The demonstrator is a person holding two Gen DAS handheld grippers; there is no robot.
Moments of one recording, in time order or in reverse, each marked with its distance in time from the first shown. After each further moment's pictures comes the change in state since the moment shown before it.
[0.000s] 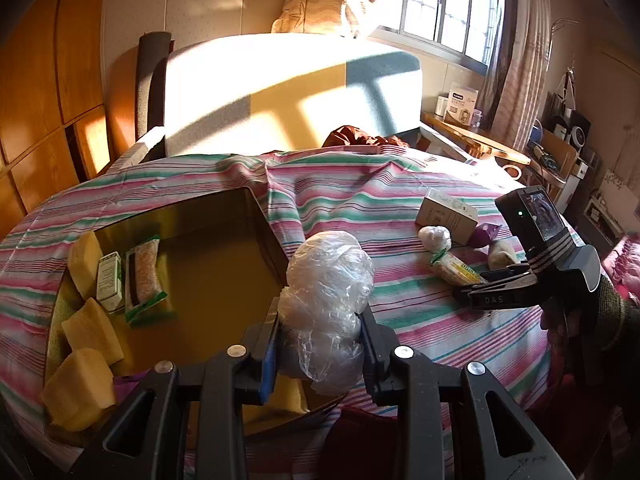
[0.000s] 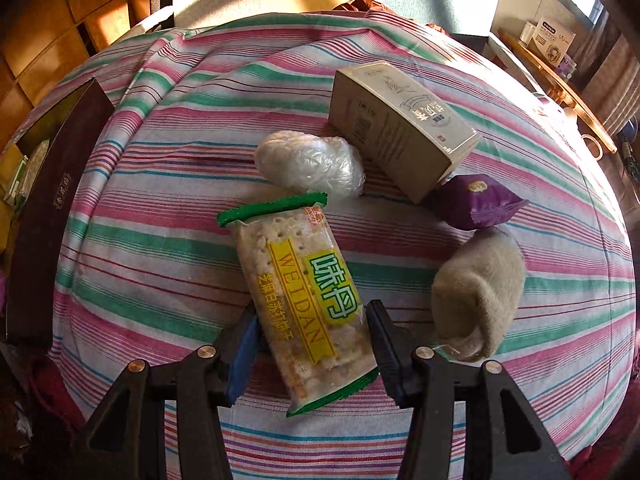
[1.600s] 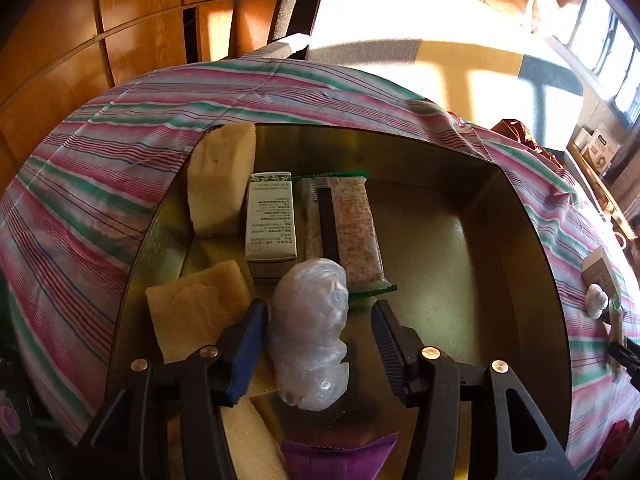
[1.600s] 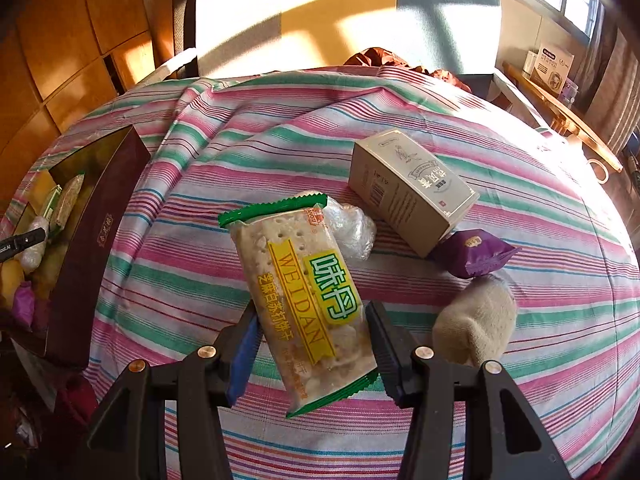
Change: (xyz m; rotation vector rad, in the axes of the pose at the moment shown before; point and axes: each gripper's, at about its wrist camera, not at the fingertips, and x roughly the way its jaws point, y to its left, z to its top) left arm 0.070 0.173 -0.008 -0.356 0.211 0.280; right arm -0.043 0.000 0.002 -0.012 -0.193 0.084
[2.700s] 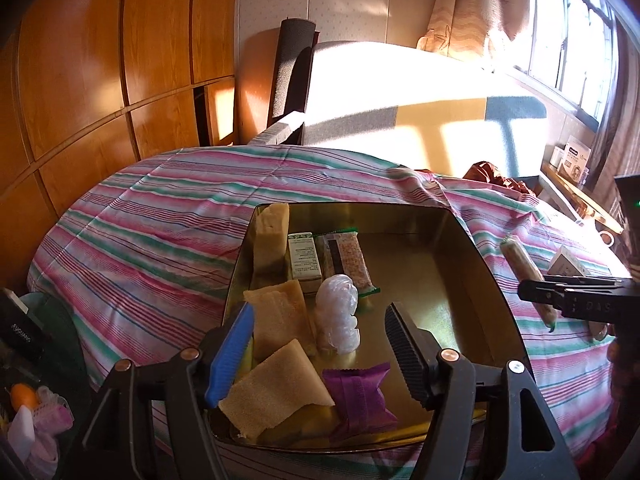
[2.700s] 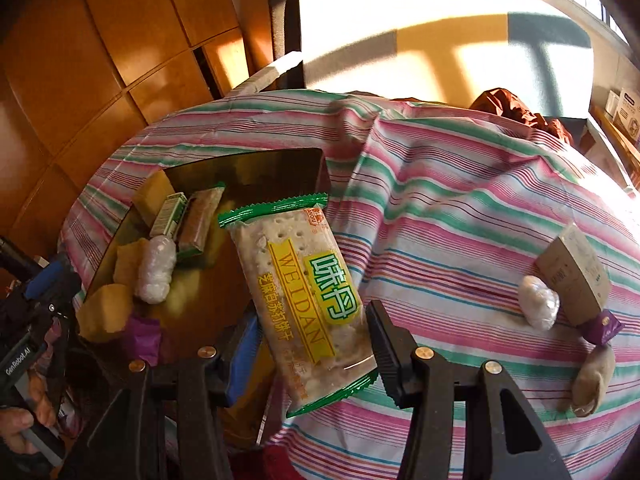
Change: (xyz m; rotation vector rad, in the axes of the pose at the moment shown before) left arm -0.113 0.016 -0.035 0.068 -0.254 0.011; right arm -0.007 0.173 0.052 -0.121 0.010 0.258
